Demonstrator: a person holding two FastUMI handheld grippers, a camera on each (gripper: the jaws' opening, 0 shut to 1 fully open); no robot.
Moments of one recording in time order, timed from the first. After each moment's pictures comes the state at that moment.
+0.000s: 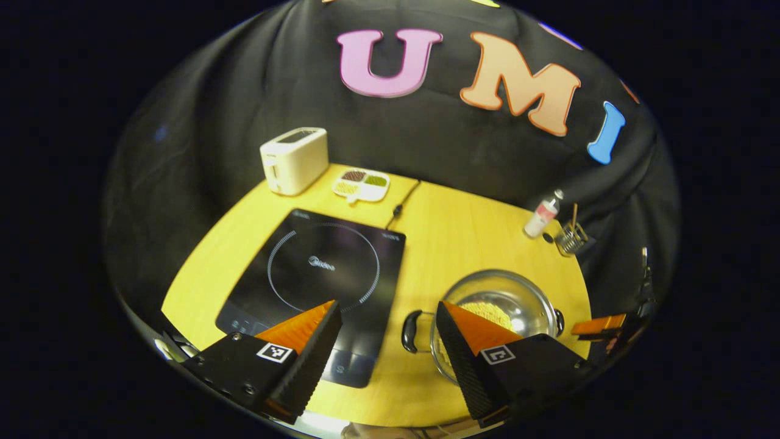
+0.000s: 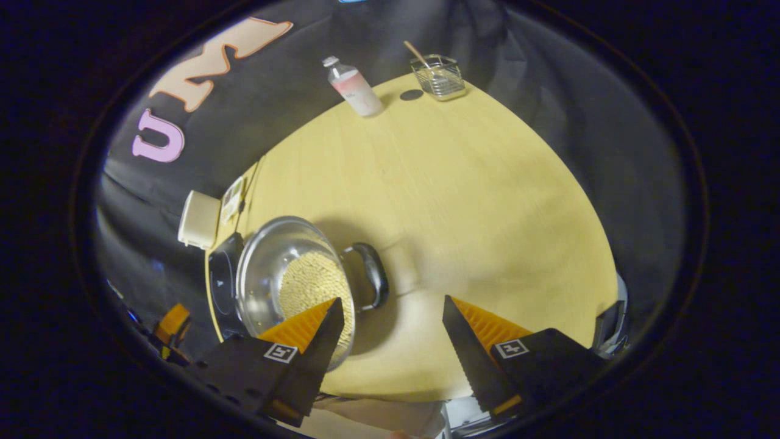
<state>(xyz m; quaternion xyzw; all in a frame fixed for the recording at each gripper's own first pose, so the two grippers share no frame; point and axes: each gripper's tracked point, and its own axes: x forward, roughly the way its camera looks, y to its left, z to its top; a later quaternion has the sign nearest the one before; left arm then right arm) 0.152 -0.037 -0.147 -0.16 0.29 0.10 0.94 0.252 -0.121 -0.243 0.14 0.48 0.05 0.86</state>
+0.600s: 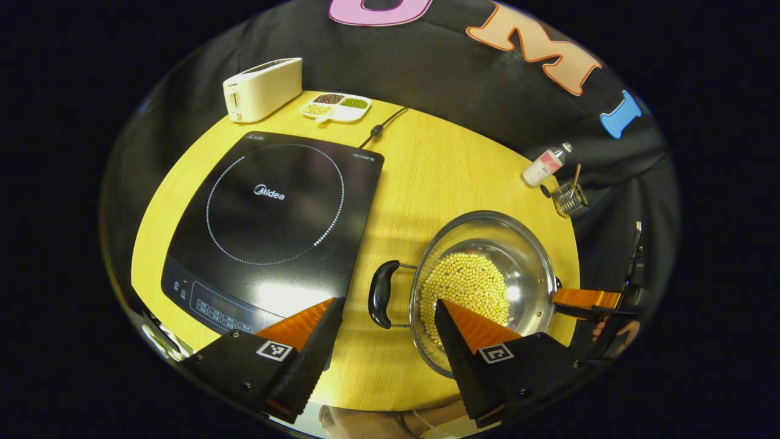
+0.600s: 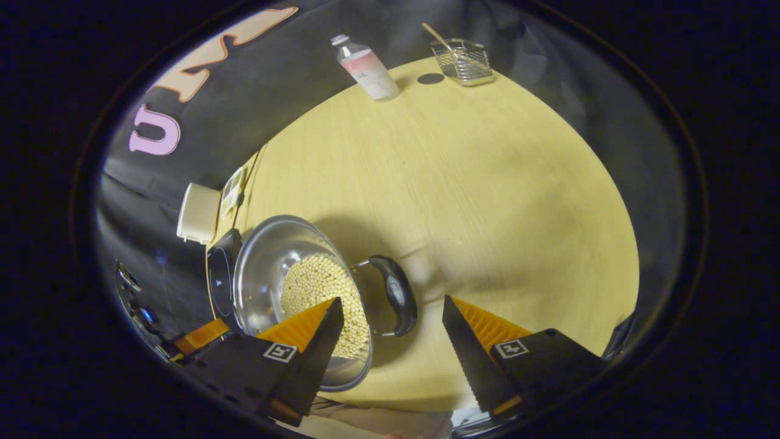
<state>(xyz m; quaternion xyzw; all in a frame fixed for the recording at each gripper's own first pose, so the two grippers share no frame) 0.169 -0.074 -0.218 -0.20 0.41 0.05 0.89 0.274 -0.095 -0.284 0.13 0.51 0.06 0.85</state>
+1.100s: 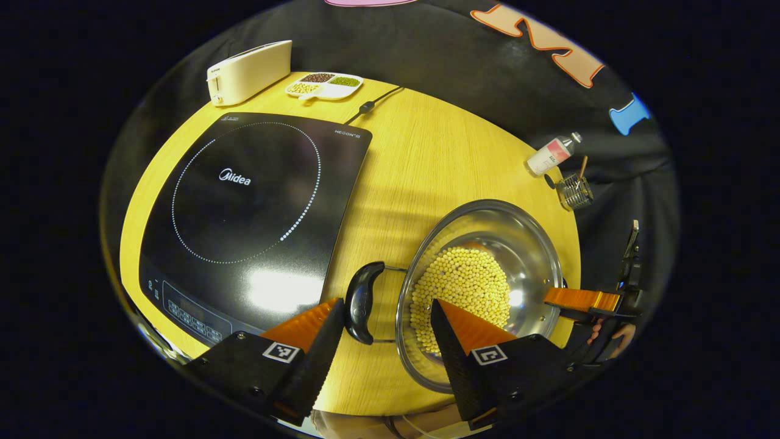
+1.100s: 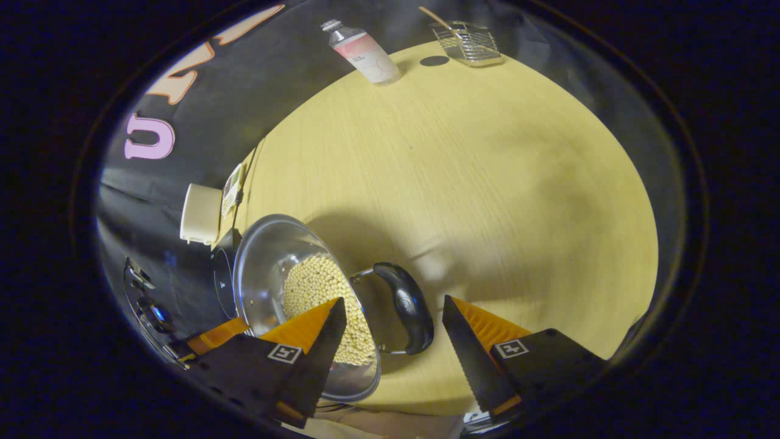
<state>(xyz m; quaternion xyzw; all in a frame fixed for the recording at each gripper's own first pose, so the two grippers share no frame) 0.197 -0.088 -0.244 -0.22 0.44 0.04 0.87 0.286 -0.081 -0.308 0.15 0.54 0.08 0.83</state>
